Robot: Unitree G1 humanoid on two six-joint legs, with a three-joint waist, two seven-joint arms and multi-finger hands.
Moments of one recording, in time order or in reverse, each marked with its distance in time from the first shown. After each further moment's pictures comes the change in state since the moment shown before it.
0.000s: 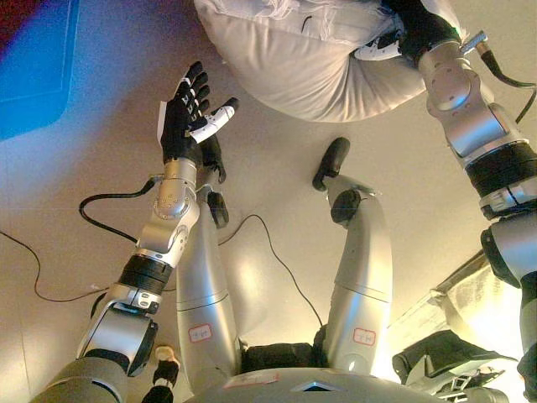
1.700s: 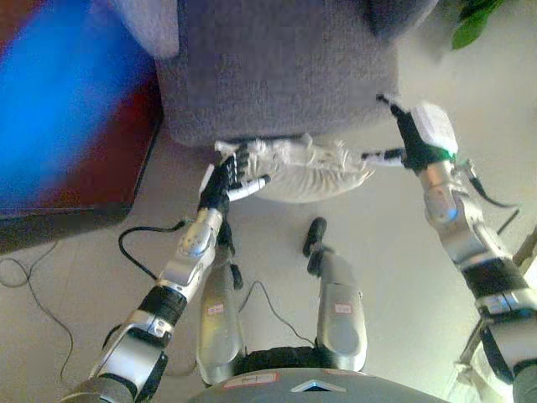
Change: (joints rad) left arm 0.099 -0.072 -0.099 0.121 0.088 0.015 -0.126; right arm 0.650 0.004 -0.341 -0.344 -0.453 -0.095 -0.112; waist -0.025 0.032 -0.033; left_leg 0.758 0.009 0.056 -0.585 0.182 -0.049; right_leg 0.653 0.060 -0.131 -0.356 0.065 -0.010
